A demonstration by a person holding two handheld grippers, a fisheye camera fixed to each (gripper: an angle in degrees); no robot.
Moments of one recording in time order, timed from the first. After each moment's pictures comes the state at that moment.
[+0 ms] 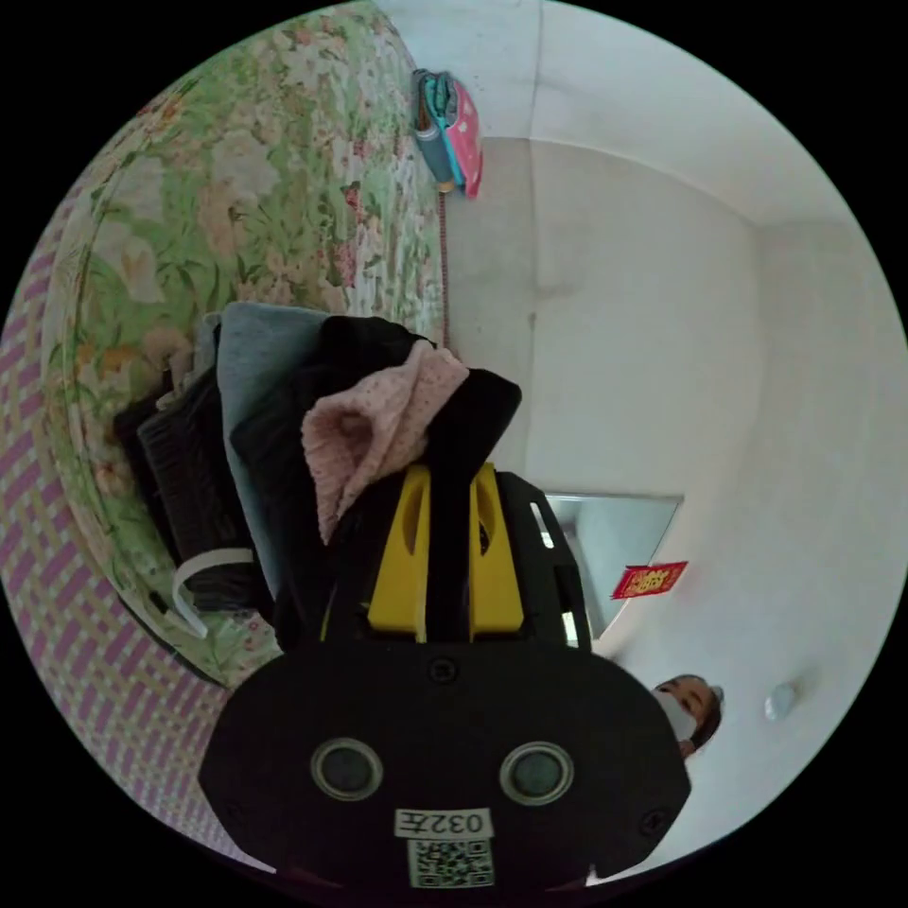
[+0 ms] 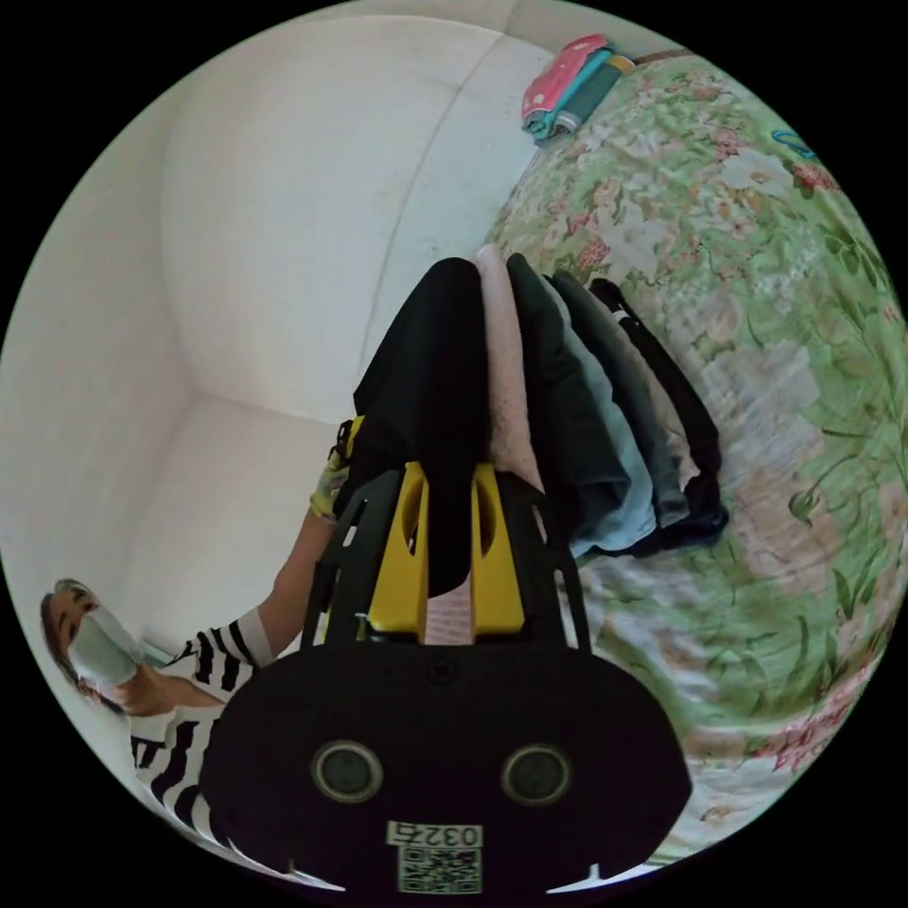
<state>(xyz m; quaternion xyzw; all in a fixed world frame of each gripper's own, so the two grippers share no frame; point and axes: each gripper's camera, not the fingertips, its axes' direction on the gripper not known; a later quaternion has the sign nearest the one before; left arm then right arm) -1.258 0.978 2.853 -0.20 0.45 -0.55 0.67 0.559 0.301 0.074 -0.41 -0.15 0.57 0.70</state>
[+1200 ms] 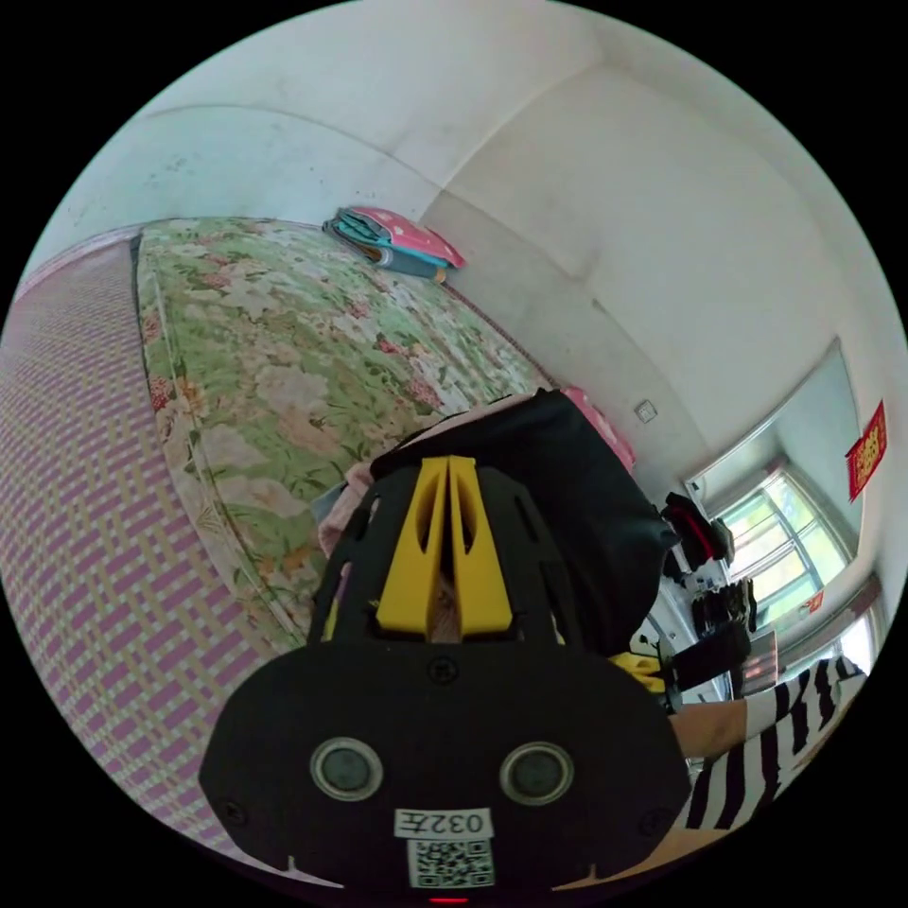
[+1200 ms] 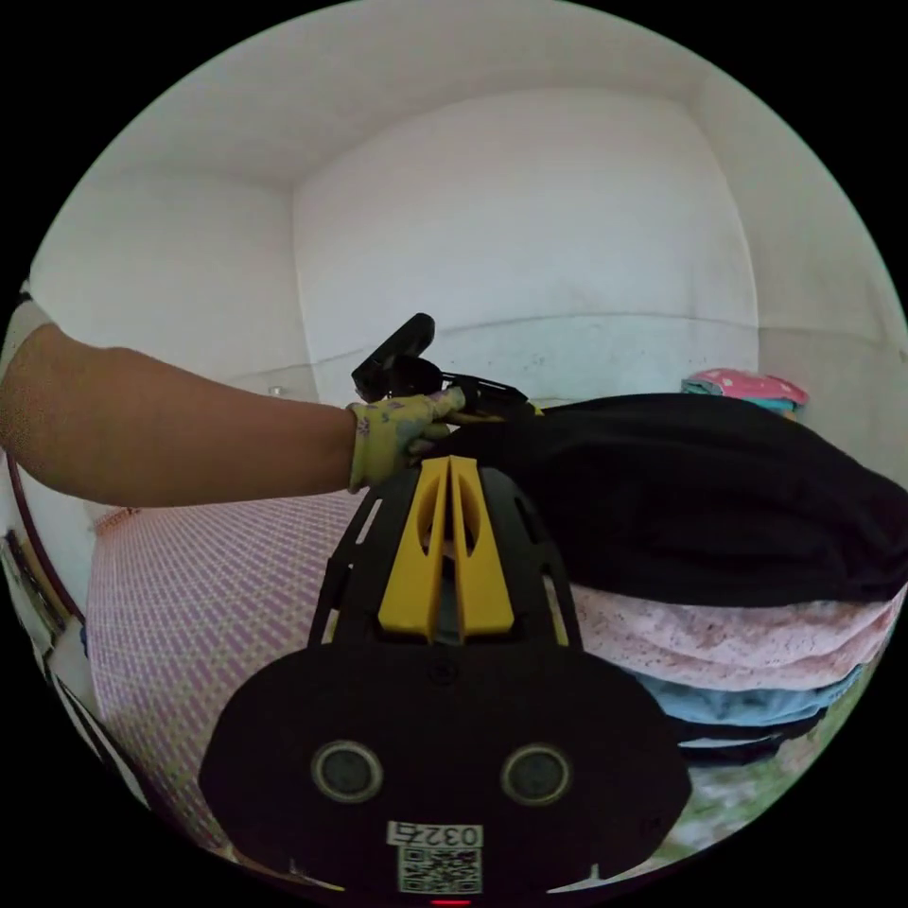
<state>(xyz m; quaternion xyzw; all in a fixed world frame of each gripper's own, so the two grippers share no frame) -1.179 1.108 2.777 -0.17 0.19 -0.31 0.92 0.191 0.382 0.179 -0.30 -0.09 0.13 0.94</state>
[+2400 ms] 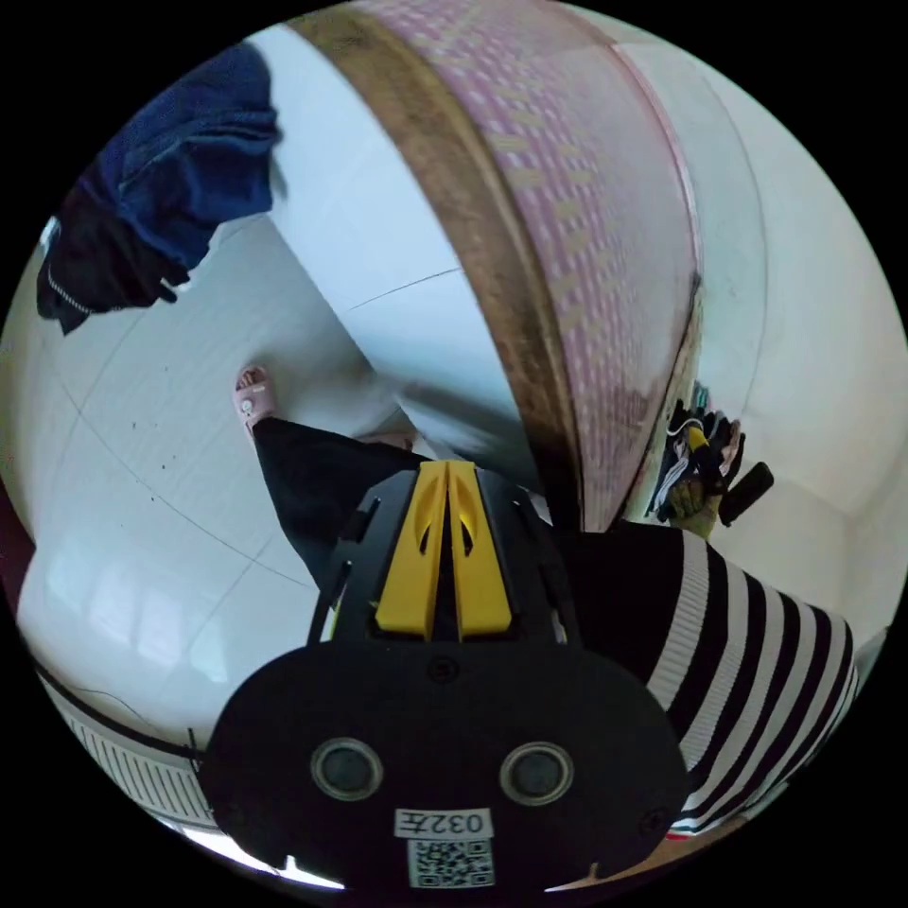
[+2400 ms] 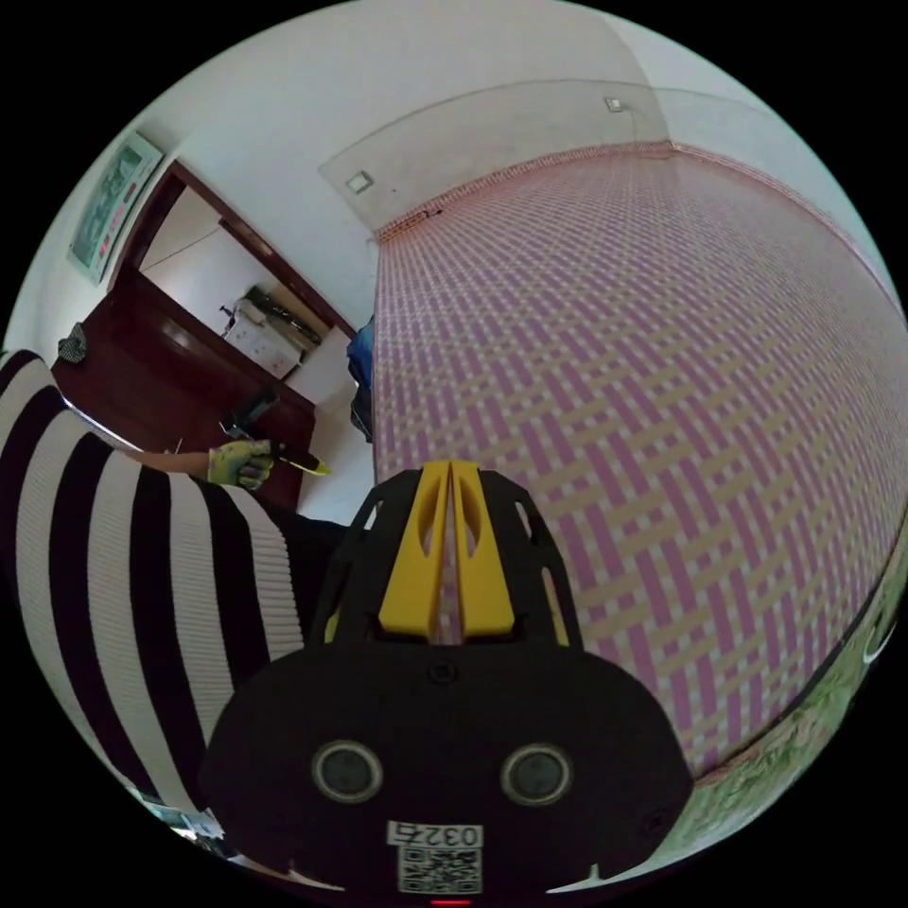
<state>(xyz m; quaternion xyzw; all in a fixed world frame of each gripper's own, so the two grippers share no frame) -0.994 1.576 1.891 -0.18 -0.05 -0.83 0.52 -0.058 0.507 0.238 -0.58 -0.55 0.01 0.60</state>
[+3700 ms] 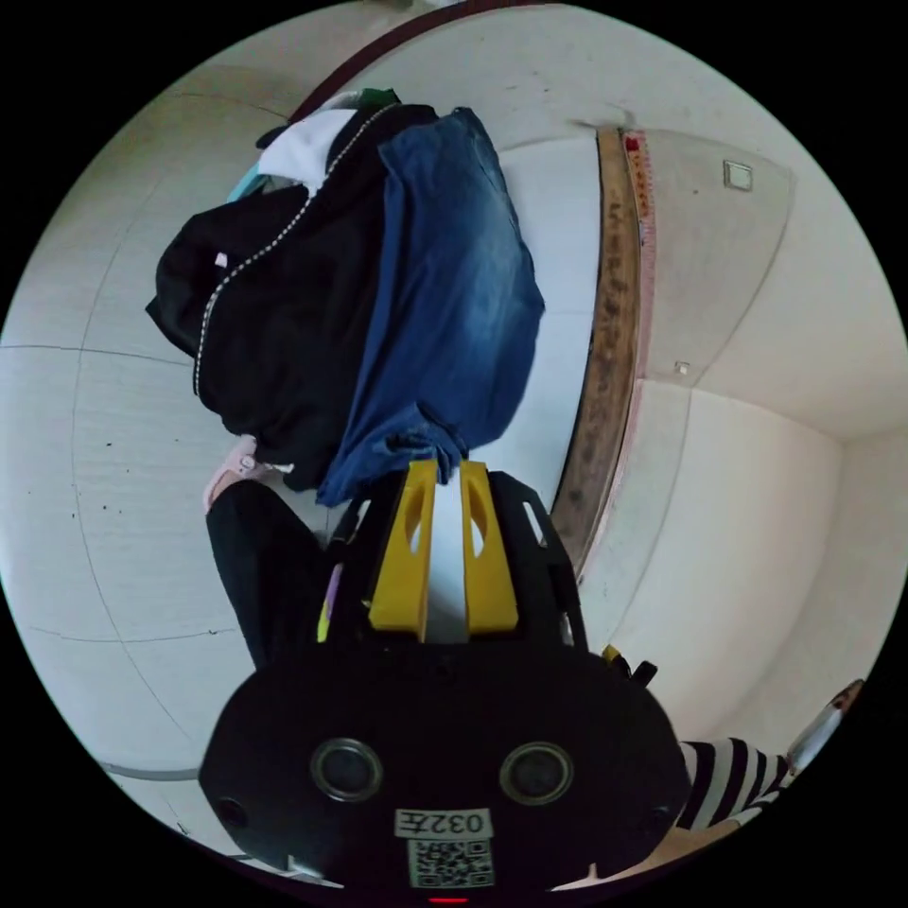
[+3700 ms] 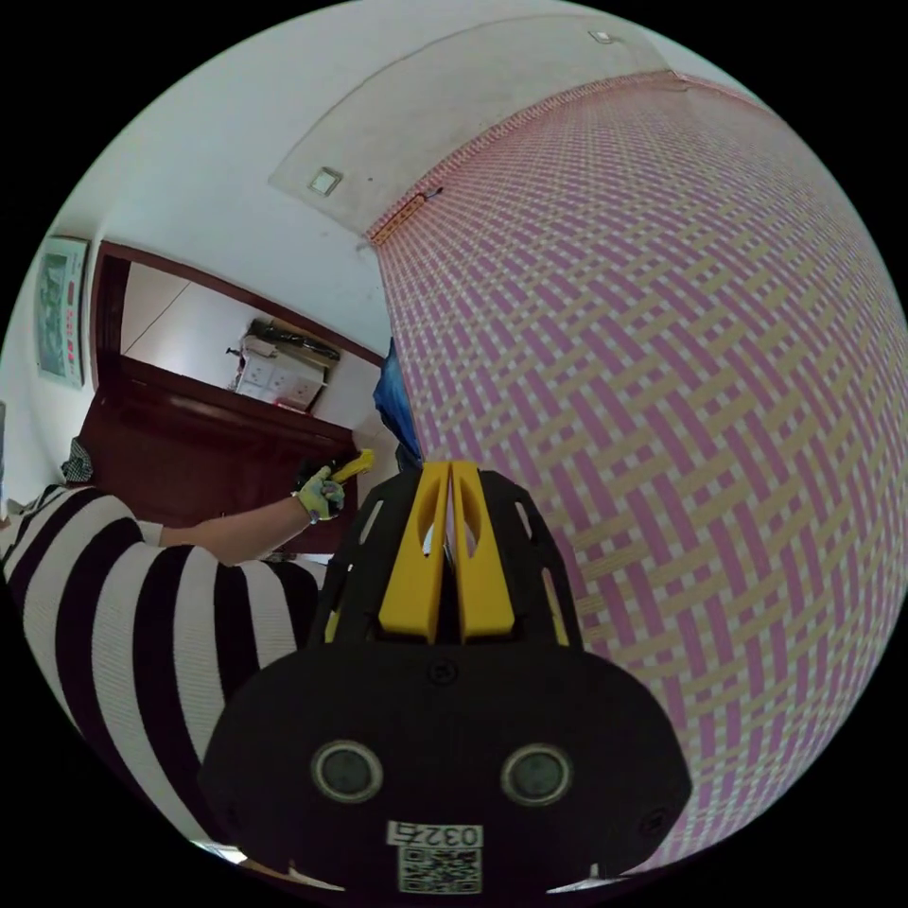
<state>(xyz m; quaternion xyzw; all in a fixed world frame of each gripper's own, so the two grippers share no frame) -1.141 1.703 1.346 0.19 -0.26 -0.88 0.35 -0.240 0.563 0.422 -0.66 -0.54 0.08 0.52</state>
